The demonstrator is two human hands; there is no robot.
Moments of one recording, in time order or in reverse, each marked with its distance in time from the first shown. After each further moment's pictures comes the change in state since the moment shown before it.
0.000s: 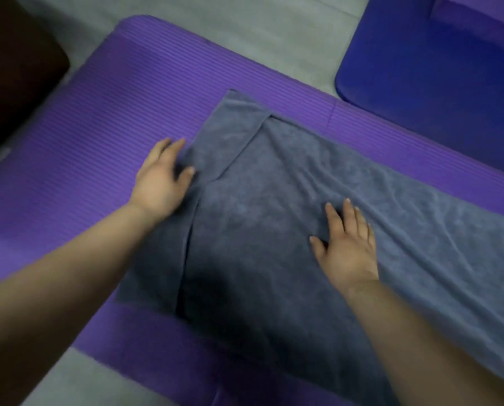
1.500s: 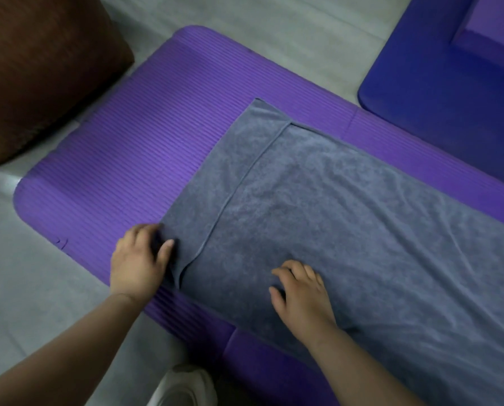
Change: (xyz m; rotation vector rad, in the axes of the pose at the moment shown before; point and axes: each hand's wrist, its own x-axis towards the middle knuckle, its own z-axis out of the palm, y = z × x) left_hand -0.167 -0.056 -0.011 0.138 0.087 -0.298; right_hand -0.100 -0.039 0.051 0.038 0.031 -0.418
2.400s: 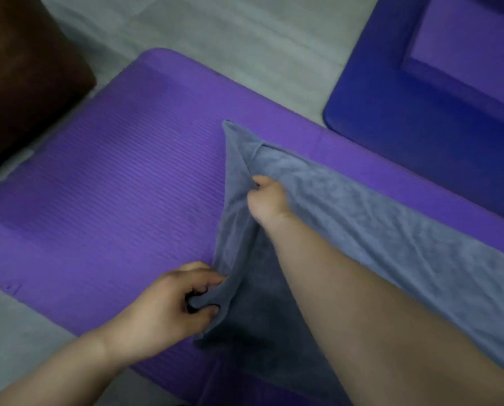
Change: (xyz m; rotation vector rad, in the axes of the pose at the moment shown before) left_hand -0.010 0.084 -0.043 -0.520 -0.586 0.605; right_hand 0.153 -0.031 -0.095 0.804 0.022 0.515
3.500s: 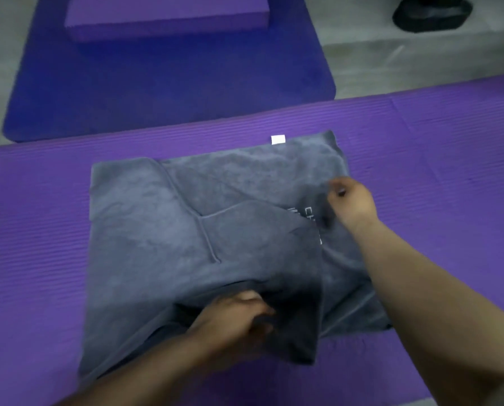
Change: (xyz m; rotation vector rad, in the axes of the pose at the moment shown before) left_hand 0.103 0.191 0.473 0.735 -0.699 0.296; right_hand -0.143 0.462 -0.461 -0.001 0.632 0.302
